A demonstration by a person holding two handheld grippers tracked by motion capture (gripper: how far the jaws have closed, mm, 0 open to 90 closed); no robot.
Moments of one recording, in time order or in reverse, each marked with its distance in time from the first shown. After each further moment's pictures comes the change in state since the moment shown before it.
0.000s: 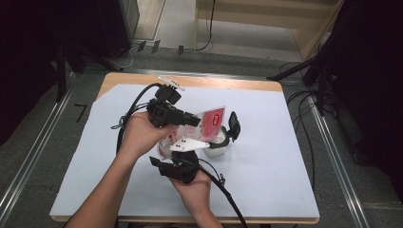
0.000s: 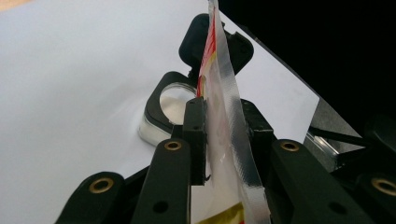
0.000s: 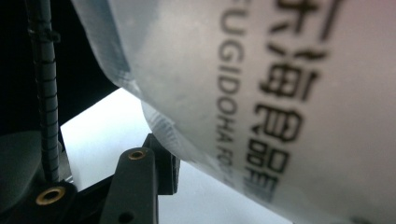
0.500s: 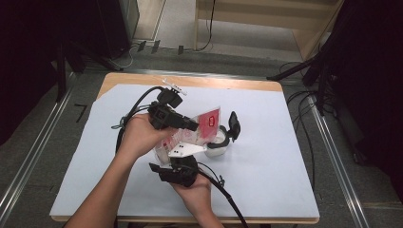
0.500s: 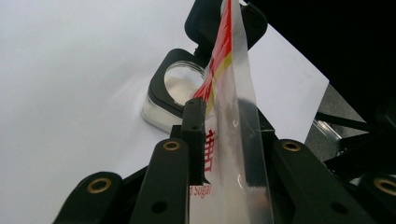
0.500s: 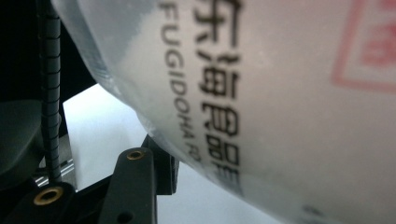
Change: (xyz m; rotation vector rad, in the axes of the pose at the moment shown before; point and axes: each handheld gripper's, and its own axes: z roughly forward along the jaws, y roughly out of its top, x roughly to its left) left arm 0.006 -0.004 0.011 0.078 0.005 -0.008; right arm -0.003 -0.015 0.007 0.033 0.042 -0.060
